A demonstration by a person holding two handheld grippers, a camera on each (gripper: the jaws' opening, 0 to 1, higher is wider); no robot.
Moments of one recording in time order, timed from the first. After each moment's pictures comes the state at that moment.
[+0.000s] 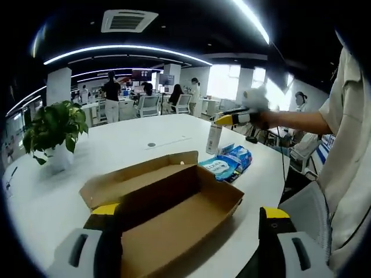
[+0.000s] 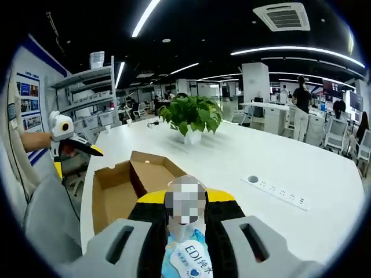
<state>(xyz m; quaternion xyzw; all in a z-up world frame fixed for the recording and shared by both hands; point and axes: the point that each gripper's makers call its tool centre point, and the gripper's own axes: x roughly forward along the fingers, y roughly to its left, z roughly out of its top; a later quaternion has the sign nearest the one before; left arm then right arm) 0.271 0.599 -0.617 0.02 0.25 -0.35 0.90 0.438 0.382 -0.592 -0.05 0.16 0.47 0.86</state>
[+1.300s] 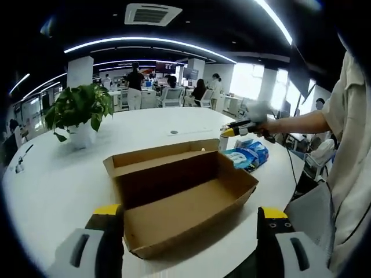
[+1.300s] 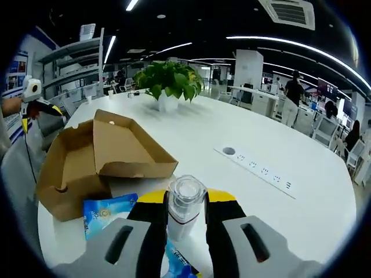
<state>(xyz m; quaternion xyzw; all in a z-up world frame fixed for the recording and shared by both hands) 0.251 0.632 -0.636 0.00 0.28 -0.27 0.92 0.489 0.351 -0.688 -0.13 0.21 0.43 0.87</state>
